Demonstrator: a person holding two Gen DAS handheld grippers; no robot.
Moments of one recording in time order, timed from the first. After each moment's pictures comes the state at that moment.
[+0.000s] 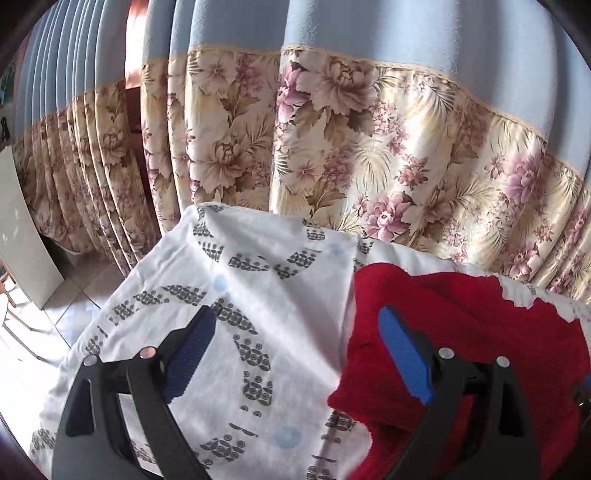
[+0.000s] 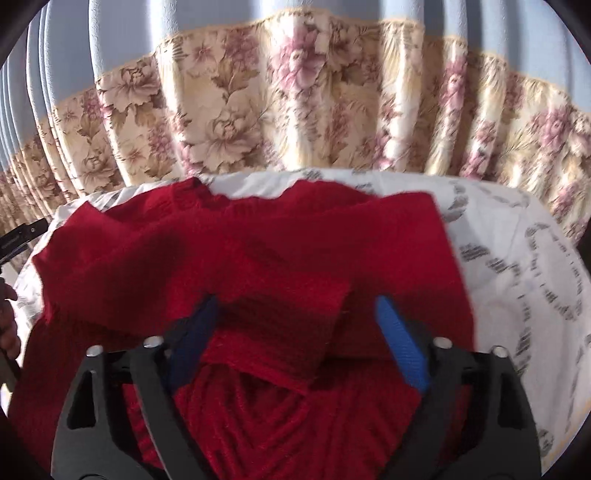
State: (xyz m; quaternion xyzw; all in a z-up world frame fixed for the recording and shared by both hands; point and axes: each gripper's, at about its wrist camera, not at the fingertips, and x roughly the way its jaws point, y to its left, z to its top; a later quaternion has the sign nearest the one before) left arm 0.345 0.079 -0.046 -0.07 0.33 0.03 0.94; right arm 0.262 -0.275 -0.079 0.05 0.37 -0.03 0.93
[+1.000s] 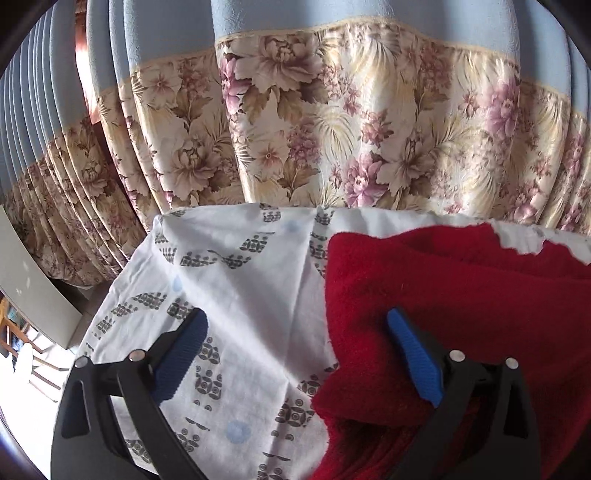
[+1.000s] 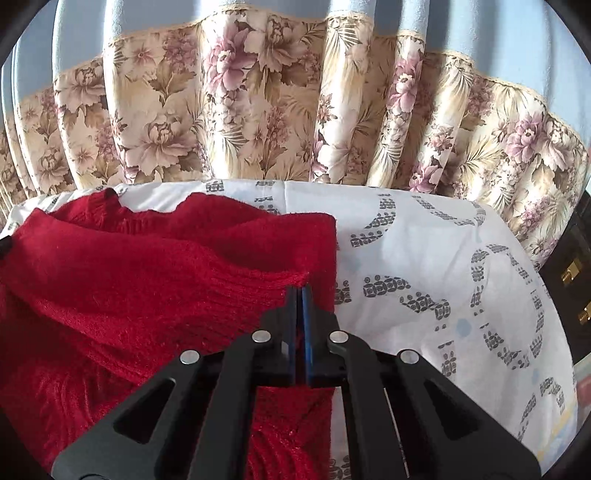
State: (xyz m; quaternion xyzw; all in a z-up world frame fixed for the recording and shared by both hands) left arm 0.357 0.021 -0.057 0.03 0.36 0.02 0.93; right arm 0.274 -0.363 -0.076 0.01 0.36 -0.10 0.93
